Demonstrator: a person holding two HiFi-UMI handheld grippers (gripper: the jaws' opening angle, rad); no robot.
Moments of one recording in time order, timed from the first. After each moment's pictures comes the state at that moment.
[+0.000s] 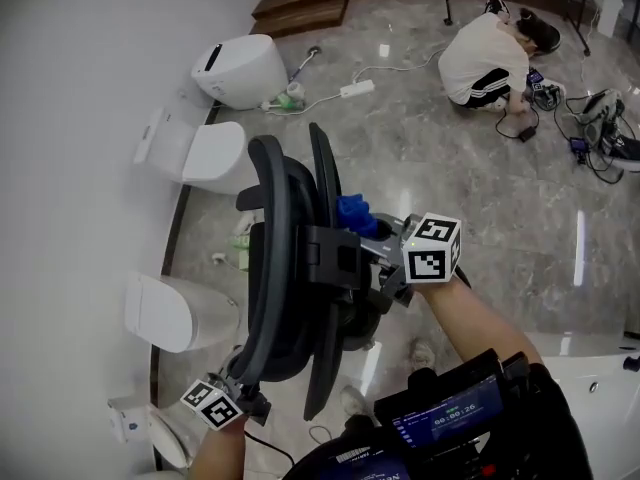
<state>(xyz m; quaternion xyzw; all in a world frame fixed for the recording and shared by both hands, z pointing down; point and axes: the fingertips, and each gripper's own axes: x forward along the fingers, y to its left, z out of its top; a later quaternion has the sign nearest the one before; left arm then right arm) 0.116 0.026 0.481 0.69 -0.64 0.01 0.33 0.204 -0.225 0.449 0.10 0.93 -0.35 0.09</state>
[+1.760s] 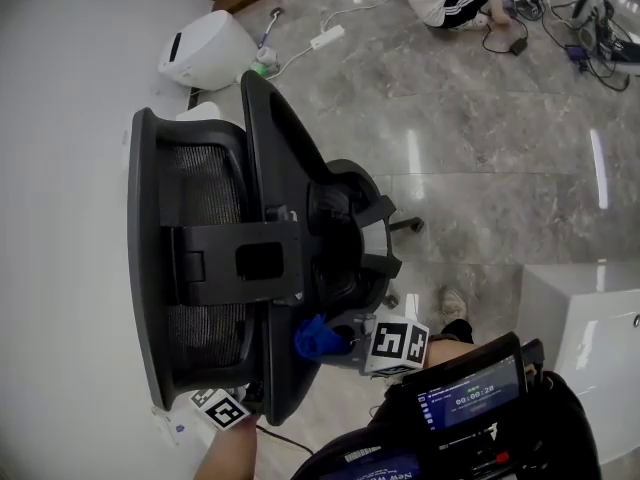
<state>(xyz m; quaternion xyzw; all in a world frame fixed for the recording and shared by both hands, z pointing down) 0.152 0.039 0.531 0.71 -0.58 0.02 0.39 0.221 0.048 0.546 0.26 0.91 -0.31 0.04</state>
